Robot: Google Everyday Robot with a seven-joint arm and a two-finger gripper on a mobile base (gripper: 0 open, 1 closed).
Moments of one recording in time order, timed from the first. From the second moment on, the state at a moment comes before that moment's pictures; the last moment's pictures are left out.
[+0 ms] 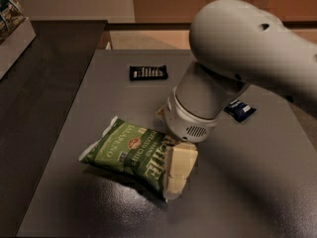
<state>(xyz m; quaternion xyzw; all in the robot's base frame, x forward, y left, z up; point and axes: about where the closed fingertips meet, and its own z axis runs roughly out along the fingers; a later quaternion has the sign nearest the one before) 0.386 -0.009 0.847 -0.73 0.66 0.14 0.13</state>
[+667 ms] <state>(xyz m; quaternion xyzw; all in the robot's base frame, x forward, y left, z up) 0.391 0.010 0.836 -0.73 0.66 0.15 0.12</state>
